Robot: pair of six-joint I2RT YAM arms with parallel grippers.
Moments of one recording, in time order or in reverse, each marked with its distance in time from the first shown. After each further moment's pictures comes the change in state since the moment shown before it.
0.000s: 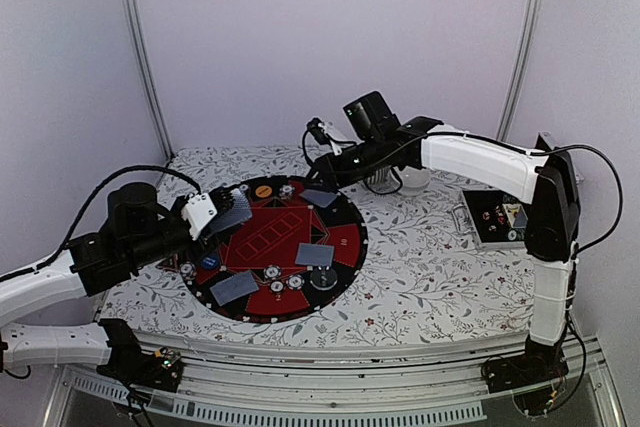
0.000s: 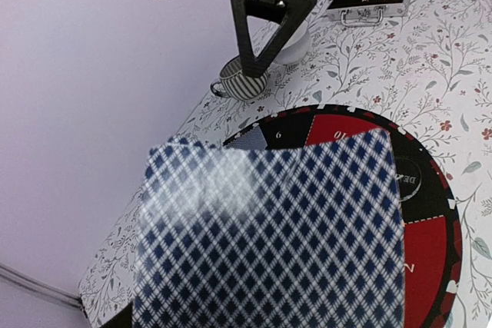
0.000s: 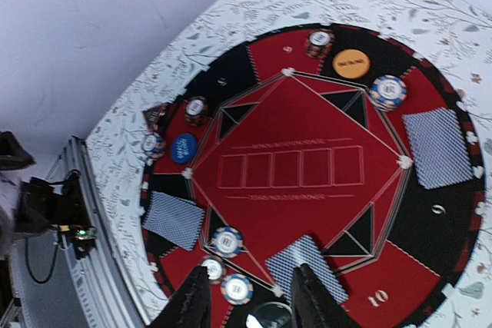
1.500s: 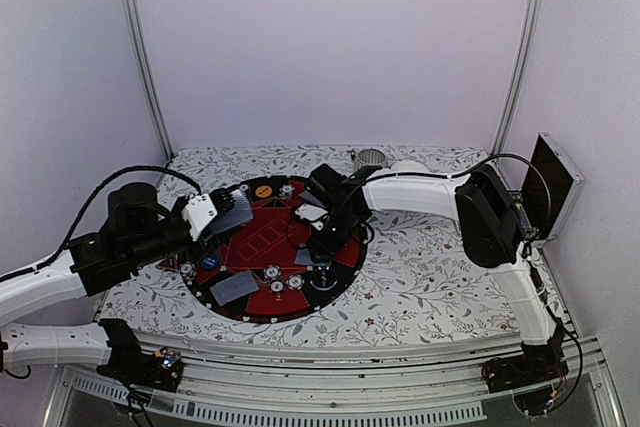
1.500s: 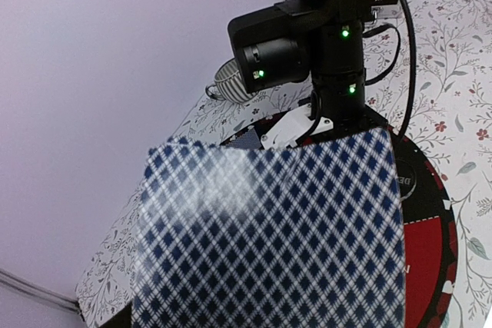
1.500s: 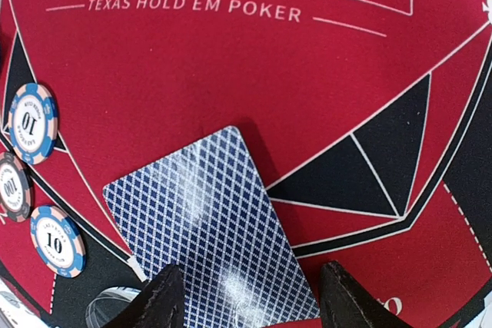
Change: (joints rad) left arm 0.000 0.001 0.000 -0.001 0.018 0.000; right arm 0.073 0.339 0.073 -0.277 0.255 -0.322
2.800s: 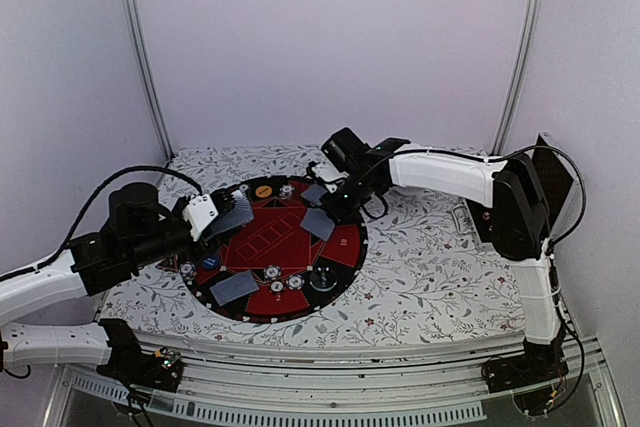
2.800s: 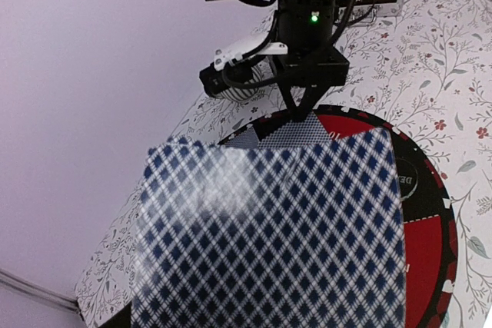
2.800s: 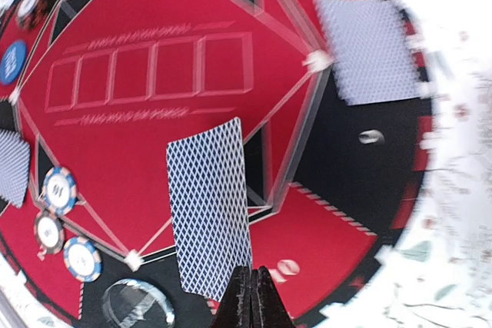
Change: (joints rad) left arm 0.000 0.005 0.000 -0.001 0.000 0.000; right arm -0.055 -0.158 -0.033 0.056 0.108 0.135
